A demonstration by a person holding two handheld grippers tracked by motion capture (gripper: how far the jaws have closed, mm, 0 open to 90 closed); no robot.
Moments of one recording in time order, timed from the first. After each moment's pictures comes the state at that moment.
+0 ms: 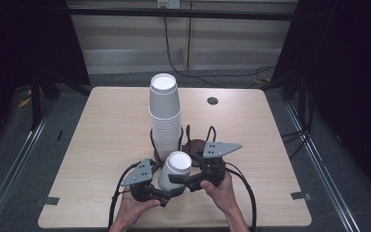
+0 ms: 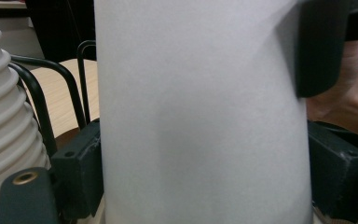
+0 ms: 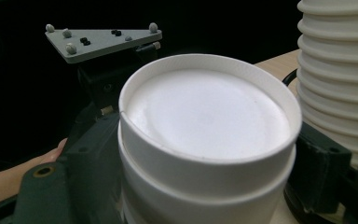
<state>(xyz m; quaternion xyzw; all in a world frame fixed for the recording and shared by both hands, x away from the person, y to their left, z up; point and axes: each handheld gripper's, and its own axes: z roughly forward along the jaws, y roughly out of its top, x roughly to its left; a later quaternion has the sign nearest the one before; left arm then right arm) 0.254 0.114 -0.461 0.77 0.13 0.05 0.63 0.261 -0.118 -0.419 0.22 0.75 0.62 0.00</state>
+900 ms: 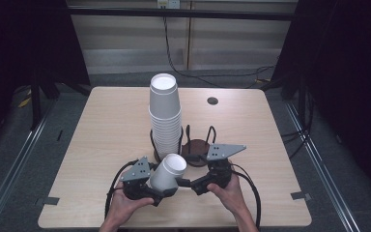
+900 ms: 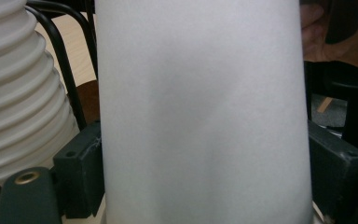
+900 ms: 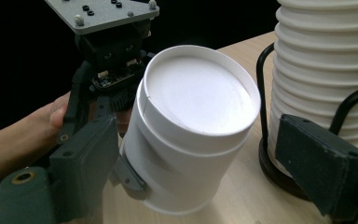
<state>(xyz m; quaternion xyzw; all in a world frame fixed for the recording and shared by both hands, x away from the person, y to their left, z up) 0.261 0.128 -0.459 0.82 0.14 0.05 0.55 0.255 -0.134 -0.418 0.23 0.78 0.58 0.03</state>
